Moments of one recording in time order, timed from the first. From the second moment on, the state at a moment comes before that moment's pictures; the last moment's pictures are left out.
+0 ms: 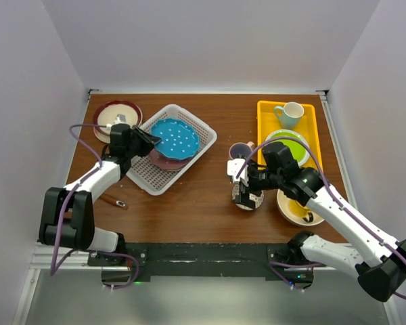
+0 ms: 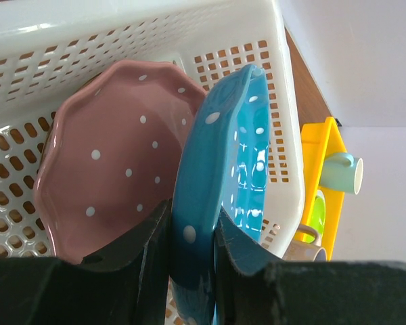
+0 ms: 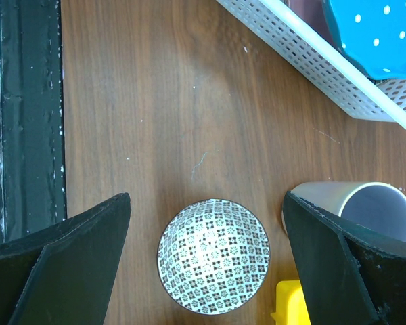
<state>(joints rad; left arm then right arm) -0.13 1.40 0.75 0.15 0.16 -0.99 0.64 0.99 0.93 -0.68 -0.55 -0.69</state>
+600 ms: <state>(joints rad) -0.12 1.51 0.77 0.19 0.17 -0.99 0.64 0.99 0.93 -0.68 -0.55 -0.69</state>
